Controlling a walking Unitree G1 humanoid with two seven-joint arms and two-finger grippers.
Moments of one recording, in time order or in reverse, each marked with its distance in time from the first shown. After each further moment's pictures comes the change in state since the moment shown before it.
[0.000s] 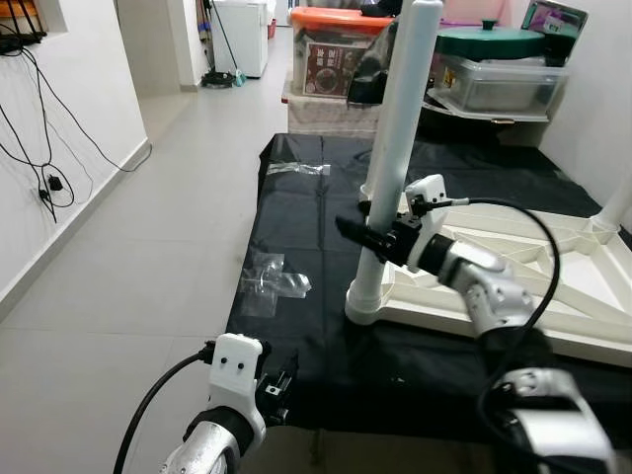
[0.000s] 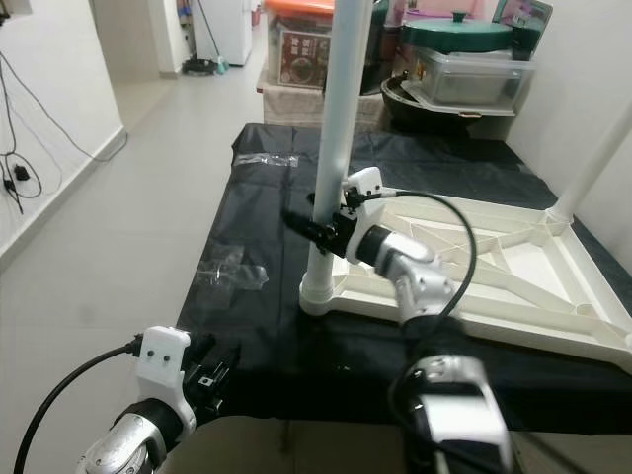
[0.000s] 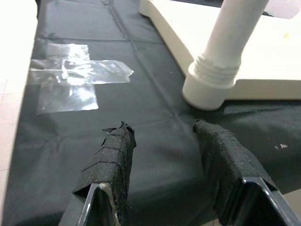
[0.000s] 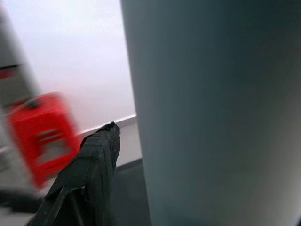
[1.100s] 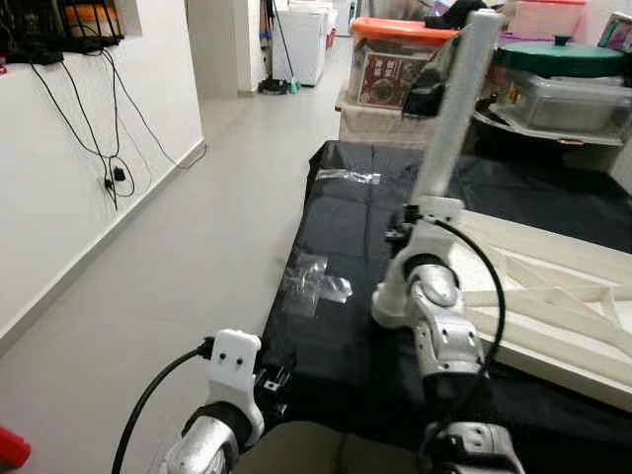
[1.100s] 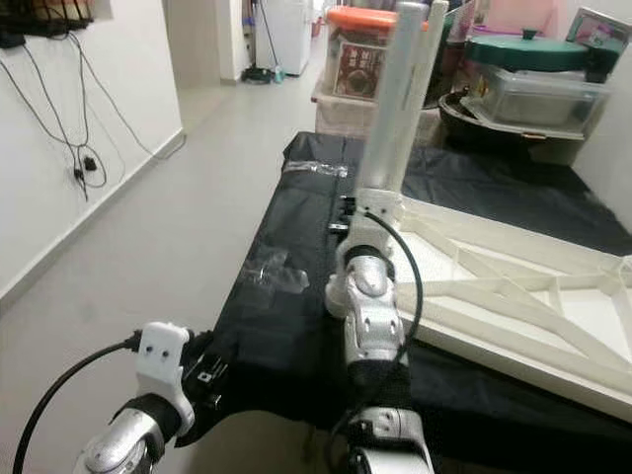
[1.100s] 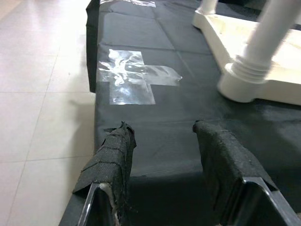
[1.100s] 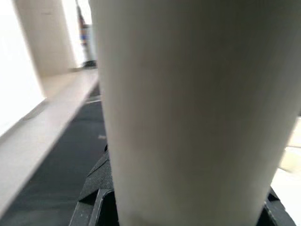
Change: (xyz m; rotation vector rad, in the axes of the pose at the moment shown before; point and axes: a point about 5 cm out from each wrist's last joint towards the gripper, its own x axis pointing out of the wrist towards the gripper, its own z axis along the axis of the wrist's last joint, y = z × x) left arm 0.002 0.002 0.001 0.011 -0.001 -0.006; right arm -0.021 0.005 -0.028 0.037 -0.115 -1.429
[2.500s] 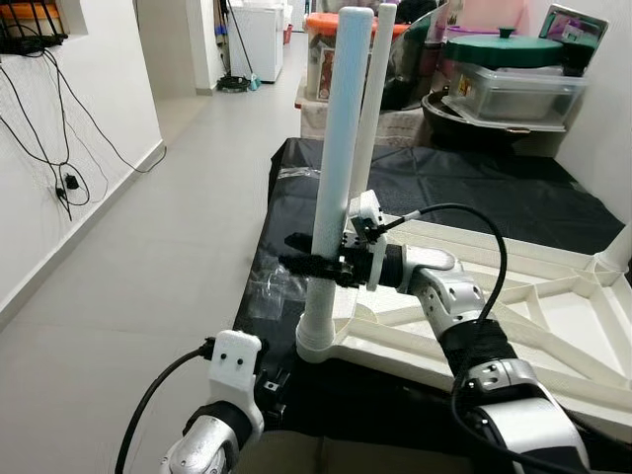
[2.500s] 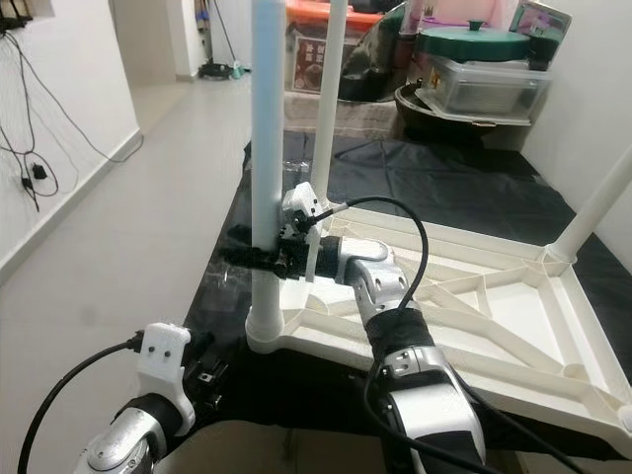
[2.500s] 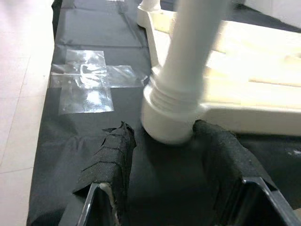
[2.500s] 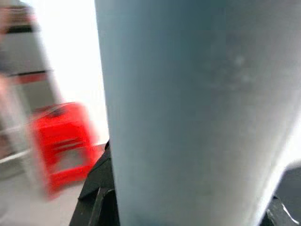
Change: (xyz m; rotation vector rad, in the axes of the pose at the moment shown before) left arm 0.004 0.001 -0.003 0.001 0.001 -0.002; right arm 0.005 0.063 0.008 -0.013 0.047 1.306
